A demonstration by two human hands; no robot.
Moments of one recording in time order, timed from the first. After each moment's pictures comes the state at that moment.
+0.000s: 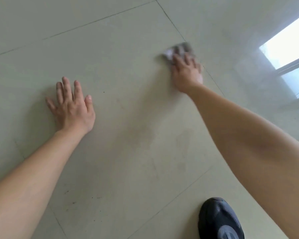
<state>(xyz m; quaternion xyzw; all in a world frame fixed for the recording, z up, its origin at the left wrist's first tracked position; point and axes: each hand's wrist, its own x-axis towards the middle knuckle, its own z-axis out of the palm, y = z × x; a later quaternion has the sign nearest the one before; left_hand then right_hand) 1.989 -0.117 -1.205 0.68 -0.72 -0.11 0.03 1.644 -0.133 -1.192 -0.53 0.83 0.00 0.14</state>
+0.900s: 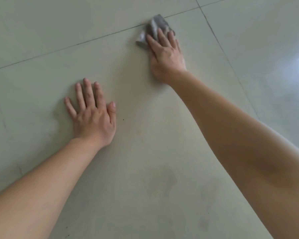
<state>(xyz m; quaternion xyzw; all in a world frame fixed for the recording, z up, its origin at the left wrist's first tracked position) 1.971 -0.171 -1.226 0.69 -0.72 -0.07 -0.01 1.750 -0.288 -1.203 -0.68 0.71 -0.05 0.15</state>
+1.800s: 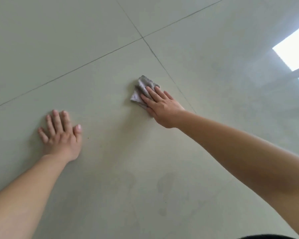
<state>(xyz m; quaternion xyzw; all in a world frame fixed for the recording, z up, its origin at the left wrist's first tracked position) 1.965 -0.177 -1.213 0.71 -0.69 -0.12 -0.11 1.619 -0.166 -1.166 -0.74 0.62 0.12 0.21</state>
